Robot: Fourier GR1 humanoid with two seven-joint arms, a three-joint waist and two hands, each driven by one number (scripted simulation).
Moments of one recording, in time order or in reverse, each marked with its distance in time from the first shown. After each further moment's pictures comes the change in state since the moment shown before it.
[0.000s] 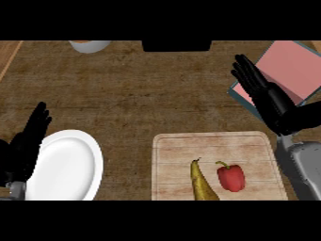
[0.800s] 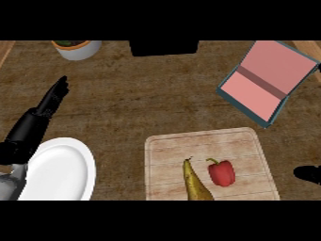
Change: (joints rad) left arm -0.160 0.085 -0.086 -0.065 -0.100 -0.170 -0.131; right arm 0.275 -0.425 -0.150 -0.532 0.392 -0.005 -0.189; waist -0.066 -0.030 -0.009
